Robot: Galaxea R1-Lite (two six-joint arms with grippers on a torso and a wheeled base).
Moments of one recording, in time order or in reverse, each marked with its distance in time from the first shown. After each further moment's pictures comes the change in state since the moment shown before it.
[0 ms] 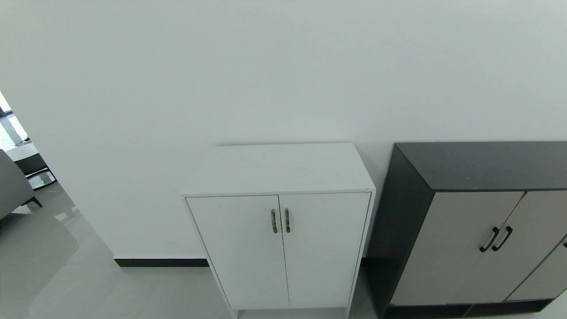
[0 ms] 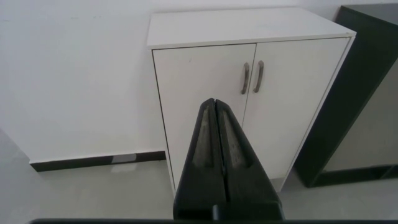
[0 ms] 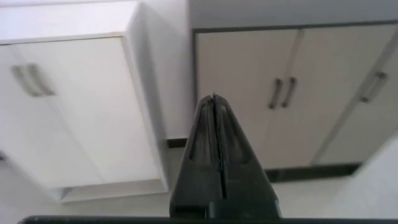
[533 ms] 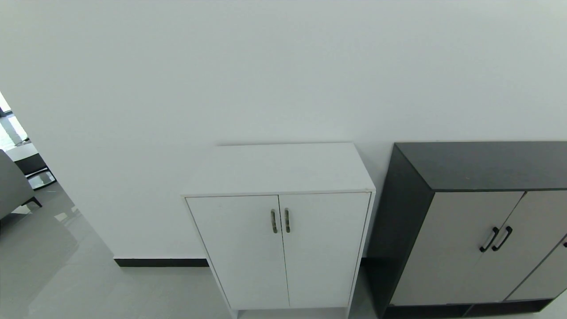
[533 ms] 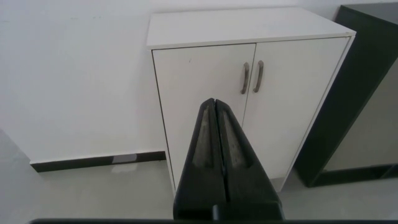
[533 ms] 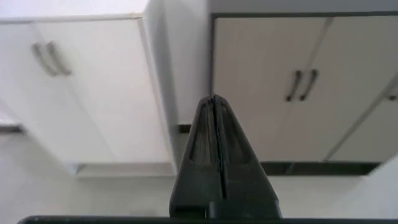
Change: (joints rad) left arm 0.000 0.000 0.000 0.000 -0.002 0.004; right arm 0.031 0.089 -0.001 -0.001 -0.061 -0.002
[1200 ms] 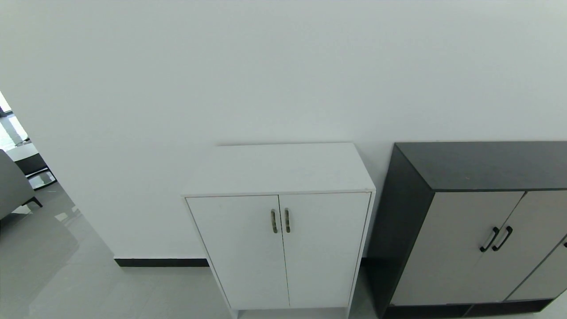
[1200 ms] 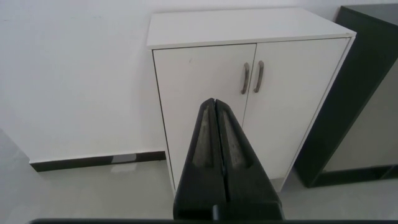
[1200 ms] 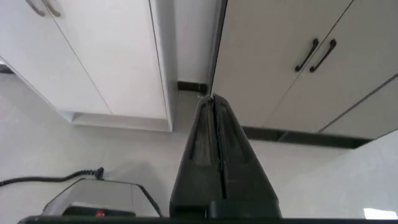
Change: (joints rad) left arm 0.000 0.000 0.000 -0.001 0.002 -0.004; right arm 0.148 0.256 -0.012 -0.027 -0.079 -0.044
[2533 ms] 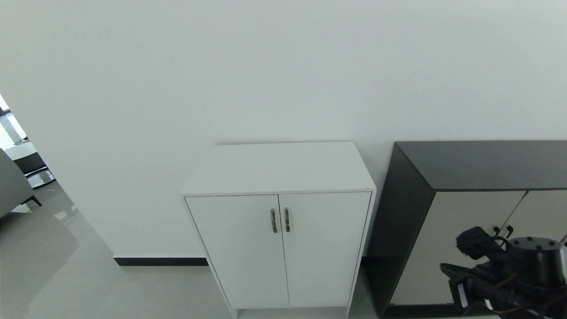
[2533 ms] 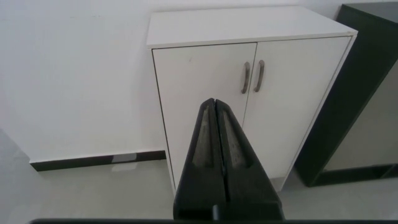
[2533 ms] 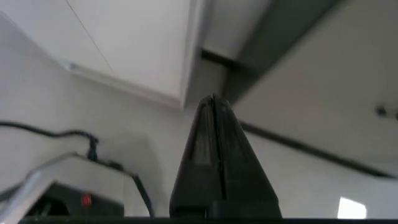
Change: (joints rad) left arm 0.000 0.000 0.000 0.000 -0.002 0.003; right arm 0.092 1.474 -0.065 -1.183 0.127 -0.097
